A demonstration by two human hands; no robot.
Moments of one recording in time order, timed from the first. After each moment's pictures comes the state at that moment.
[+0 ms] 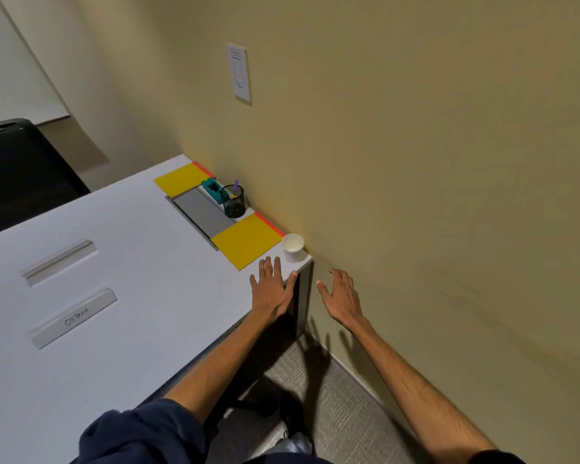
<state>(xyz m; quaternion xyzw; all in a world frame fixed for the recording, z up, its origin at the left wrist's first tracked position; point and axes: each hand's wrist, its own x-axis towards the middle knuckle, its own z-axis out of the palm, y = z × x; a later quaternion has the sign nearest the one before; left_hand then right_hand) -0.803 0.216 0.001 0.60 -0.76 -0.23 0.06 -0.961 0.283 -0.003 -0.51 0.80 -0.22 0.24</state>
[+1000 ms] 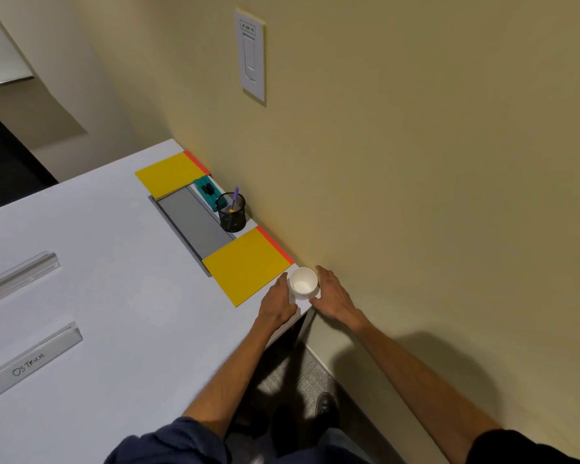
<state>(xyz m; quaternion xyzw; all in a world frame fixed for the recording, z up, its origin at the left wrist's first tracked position) -0.836 0.058 -0.051 0.56 -0.72 -0.39 0.04 -0.985 0.092 -0.030 -0.57 0.75 -0.08 0.31</state>
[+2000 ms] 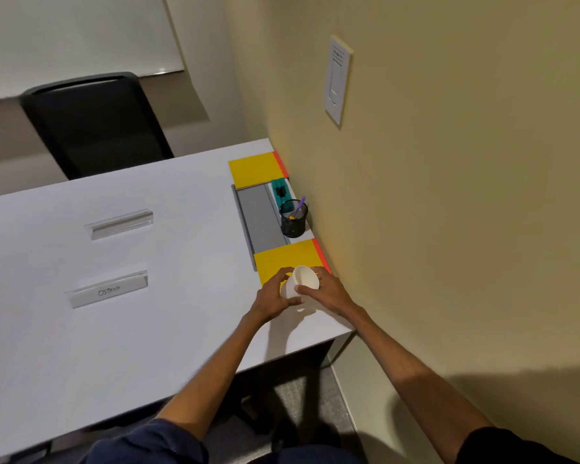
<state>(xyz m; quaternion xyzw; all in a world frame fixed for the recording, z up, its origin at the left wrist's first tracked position) -0.788 0.042 -0.009 0.66 -0.60 -0.40 0.21 -0.954 0.009 -0.009 -0.62 0.59 -0.17 0.48</state>
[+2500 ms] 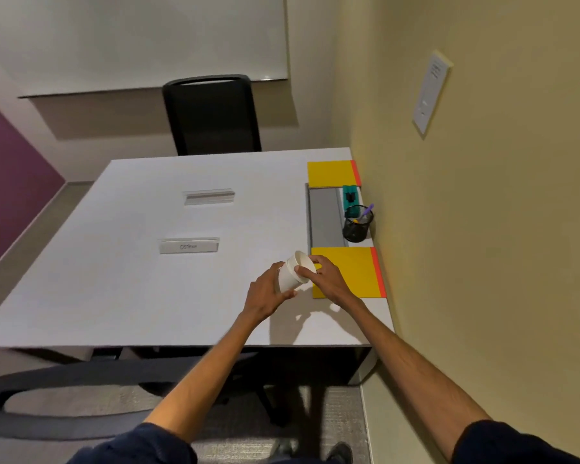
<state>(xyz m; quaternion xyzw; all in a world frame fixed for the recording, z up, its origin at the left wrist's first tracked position) -0.718 0.131 0.017 0.79 -0.51 -0.24 0.24 -0.862 0.031 0.016 -0.66 0.46 -0.20 0.56</state>
